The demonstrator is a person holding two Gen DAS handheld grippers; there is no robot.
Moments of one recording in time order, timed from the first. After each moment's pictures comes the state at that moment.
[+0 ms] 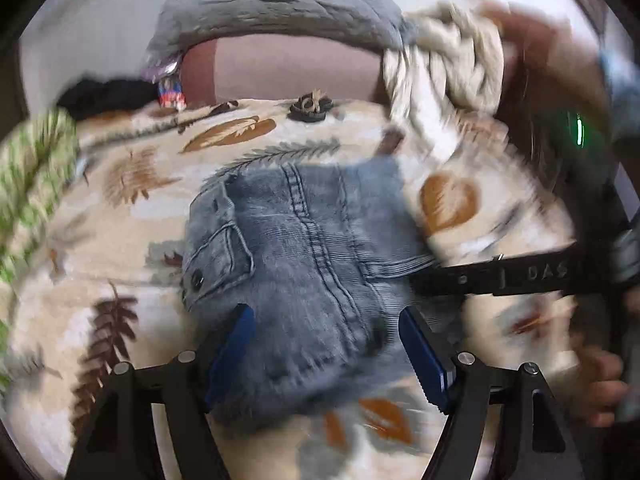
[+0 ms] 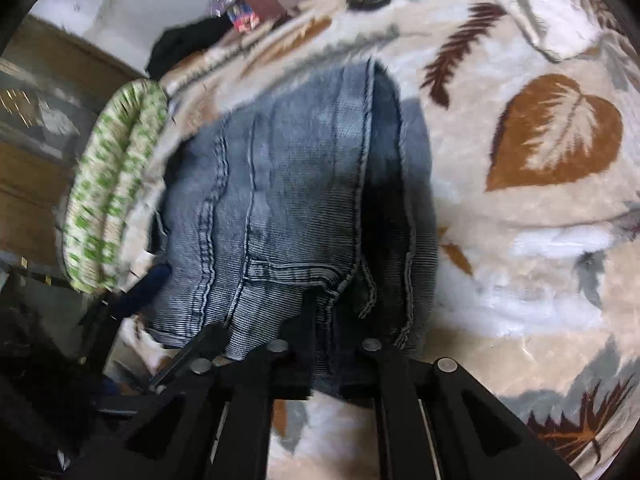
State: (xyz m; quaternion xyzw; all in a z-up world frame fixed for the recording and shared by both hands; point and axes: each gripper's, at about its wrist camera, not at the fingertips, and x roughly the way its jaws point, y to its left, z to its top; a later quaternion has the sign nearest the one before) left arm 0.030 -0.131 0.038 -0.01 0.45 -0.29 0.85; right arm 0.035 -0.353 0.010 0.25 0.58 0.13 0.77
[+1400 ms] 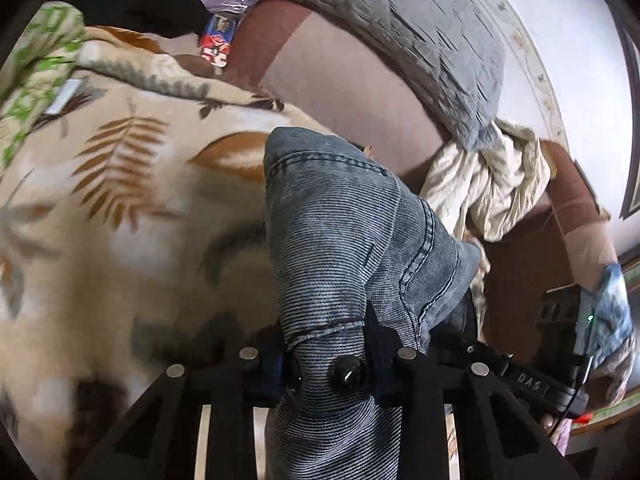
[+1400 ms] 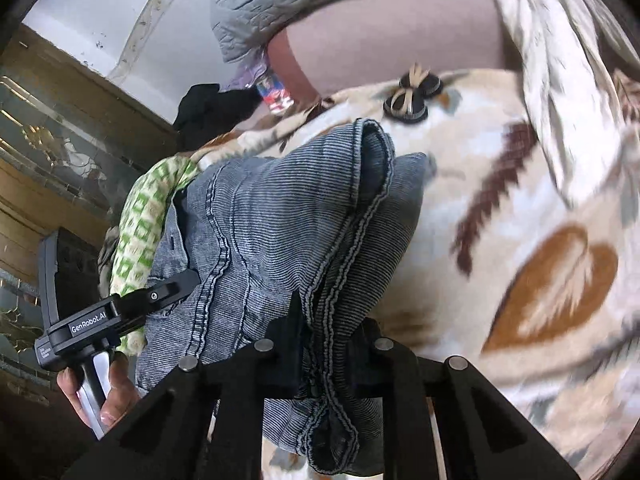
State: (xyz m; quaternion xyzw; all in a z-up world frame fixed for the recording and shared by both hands) left arm 0.237 -0.114 0.062 -0.22 0.54 -0.26 0.77; right arm 0.161 -0.367 0.077 0.25 0.53 0.12 0.80
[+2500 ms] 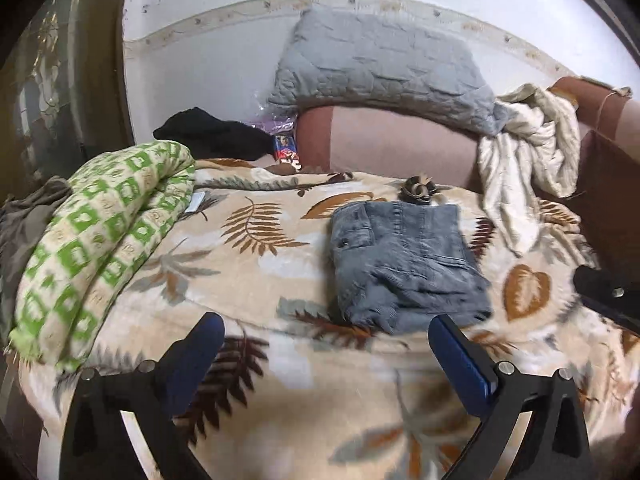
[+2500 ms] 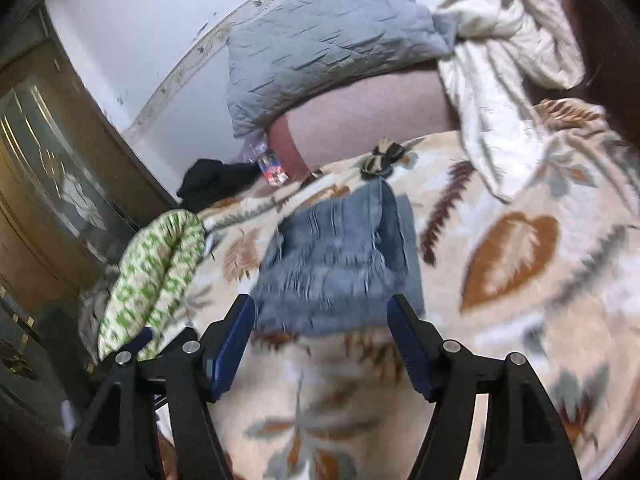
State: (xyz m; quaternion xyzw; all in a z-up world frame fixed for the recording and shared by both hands) left arm 0.039 -0.077 0.084 0.01 0.34 -0.11 0.93; right arm -0.002 -0.319 0.108 0.23 0.37 0.02 0.90
